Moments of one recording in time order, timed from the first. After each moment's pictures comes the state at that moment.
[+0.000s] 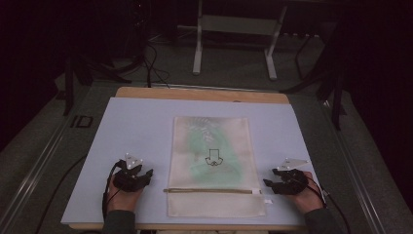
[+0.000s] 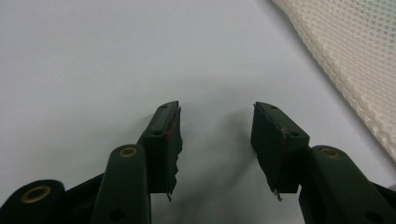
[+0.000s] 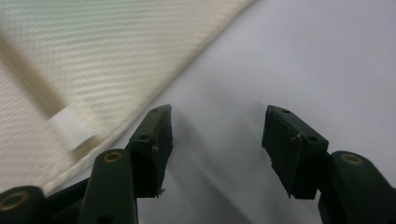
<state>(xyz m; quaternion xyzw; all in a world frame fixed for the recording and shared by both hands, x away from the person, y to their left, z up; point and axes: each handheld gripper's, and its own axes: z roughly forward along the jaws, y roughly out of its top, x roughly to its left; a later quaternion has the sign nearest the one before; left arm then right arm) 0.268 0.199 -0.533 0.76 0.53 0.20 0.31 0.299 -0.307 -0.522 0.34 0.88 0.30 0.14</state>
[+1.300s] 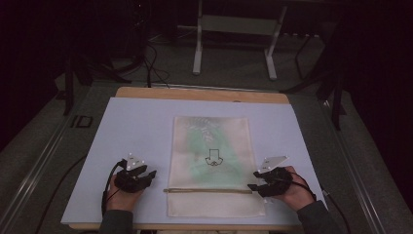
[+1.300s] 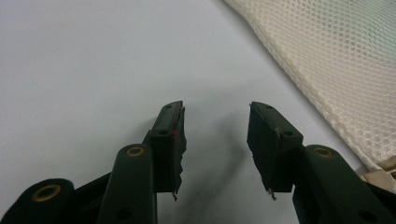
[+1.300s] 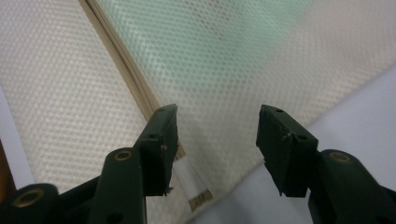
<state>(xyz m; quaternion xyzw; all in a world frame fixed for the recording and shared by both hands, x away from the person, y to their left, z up) 0.267 0.197 -0.532 0.78 0.49 0.18 0.34 0.295 -0.251 -0.492 0.24 0.92 0.28 0.09</state>
